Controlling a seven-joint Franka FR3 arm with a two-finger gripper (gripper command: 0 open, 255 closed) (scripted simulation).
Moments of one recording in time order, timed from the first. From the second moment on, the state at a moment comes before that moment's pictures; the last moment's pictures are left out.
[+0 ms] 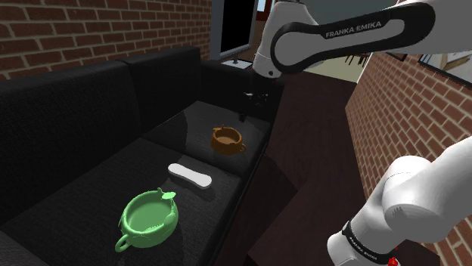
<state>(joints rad) 0.05 -0.36 0.04 -2.33 0.06 2.11 0.03</state>
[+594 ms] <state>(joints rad) 0.08 -0.04 0.08 -2.22 0.02 2.28 0.02</state>
